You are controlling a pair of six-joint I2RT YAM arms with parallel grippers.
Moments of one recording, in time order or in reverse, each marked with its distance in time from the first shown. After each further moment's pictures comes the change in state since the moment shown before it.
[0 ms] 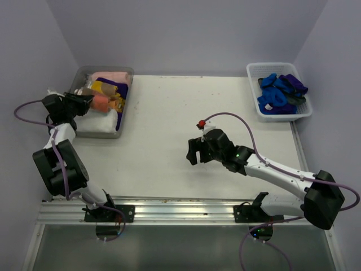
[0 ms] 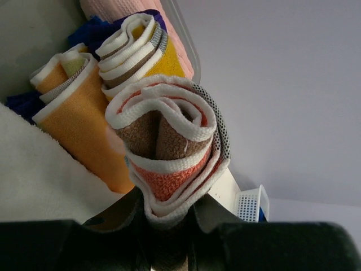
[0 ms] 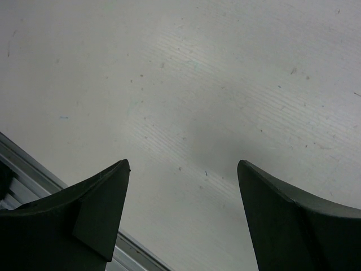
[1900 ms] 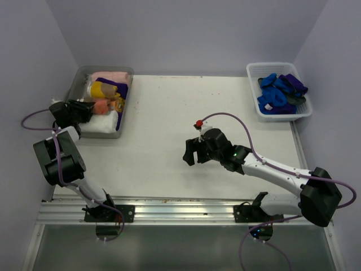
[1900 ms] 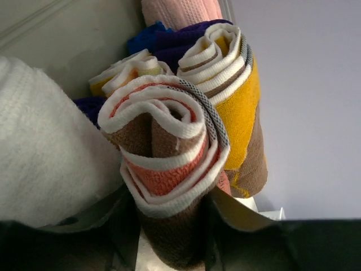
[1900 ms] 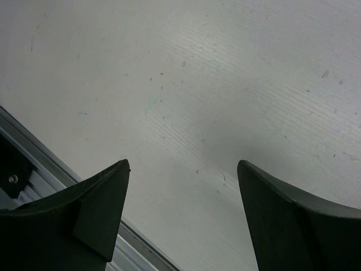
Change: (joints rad) left arm 0.003 0.136 -0.103 0.208 -0.079 -0.019; right arm 0.000 0.040 -0.001 0.054 -0.076 0.019
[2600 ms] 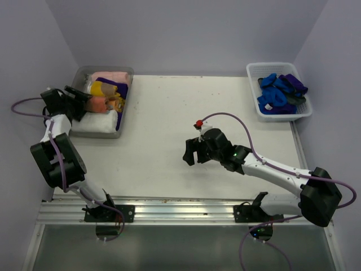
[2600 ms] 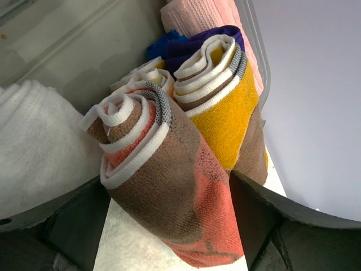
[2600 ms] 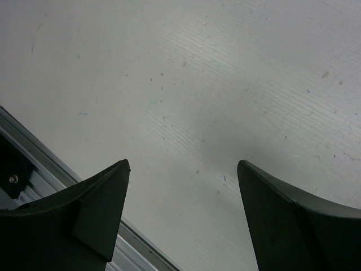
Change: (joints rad) left arm 0.000 -0.029 0.249 -0.451 -0.070 0.182; right arm 0.000 0.000 0.000 0.002 0.000 0.000
